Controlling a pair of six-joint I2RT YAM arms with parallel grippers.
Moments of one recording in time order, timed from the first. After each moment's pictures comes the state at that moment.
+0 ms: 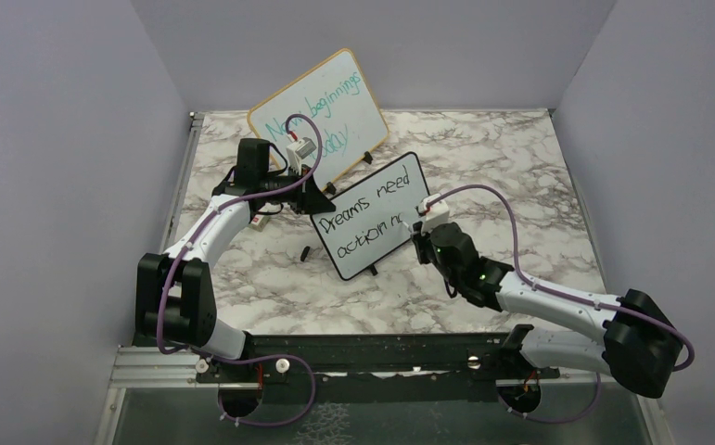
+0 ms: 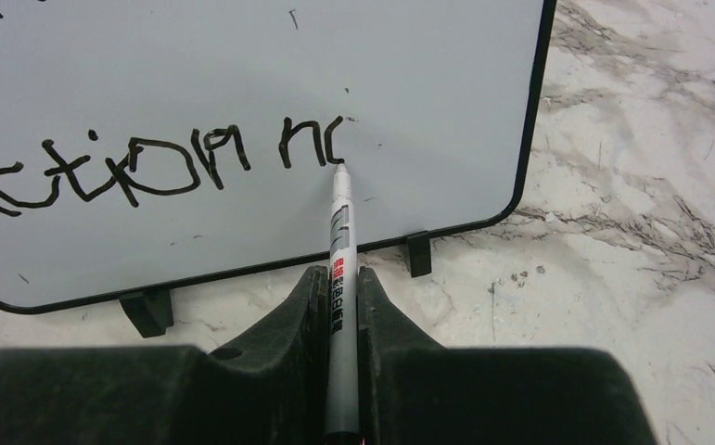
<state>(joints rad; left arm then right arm) -0.18 1.48 1.05 -0.27 1.02 -0.03 0.85 1.14 0.53 0.18 0.42 0.13</state>
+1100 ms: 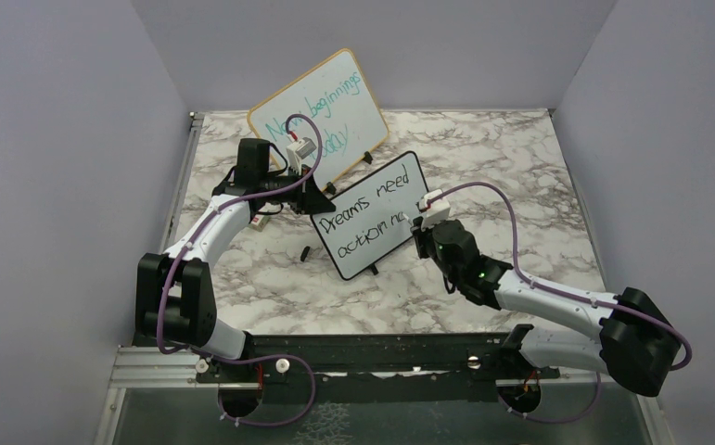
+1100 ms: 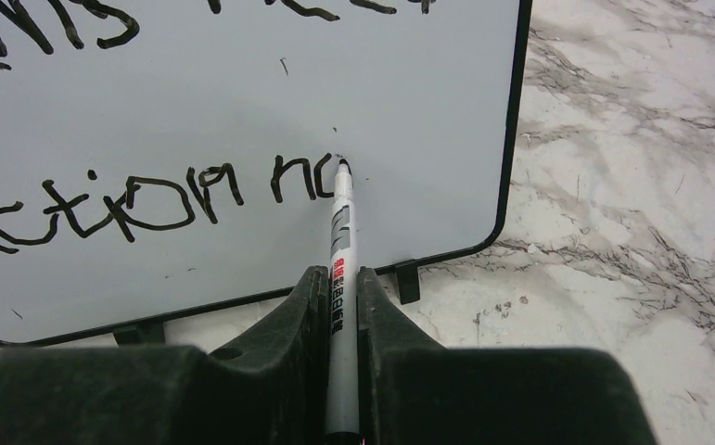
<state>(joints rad) -0.18 1.48 1.05 -0.27 1.02 -0.03 0.84 1.16 0.53 0.26 0.43 0.09</state>
